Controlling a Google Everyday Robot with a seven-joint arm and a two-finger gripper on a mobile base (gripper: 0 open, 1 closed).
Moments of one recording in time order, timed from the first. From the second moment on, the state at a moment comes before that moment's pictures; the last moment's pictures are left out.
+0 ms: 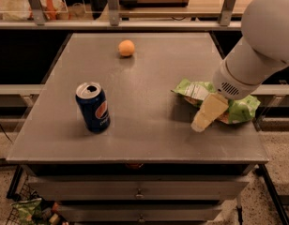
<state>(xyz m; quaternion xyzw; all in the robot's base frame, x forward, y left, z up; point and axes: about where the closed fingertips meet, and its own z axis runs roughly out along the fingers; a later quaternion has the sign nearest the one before) 0.499 -0.191 0.865 -0.44 0.88 -0.03 0.19</state>
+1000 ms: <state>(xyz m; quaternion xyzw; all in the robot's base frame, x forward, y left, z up) 0.517 -0.227 0.856 -0.46 0.87 -0.06 0.18</state>
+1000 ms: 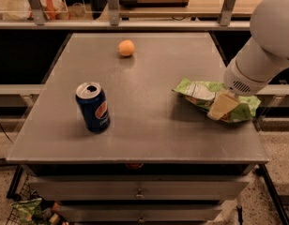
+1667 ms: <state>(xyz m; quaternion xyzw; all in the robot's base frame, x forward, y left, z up) 0.522 -0.226 0.862 -0.46 0.87 -0.05 0.19</state>
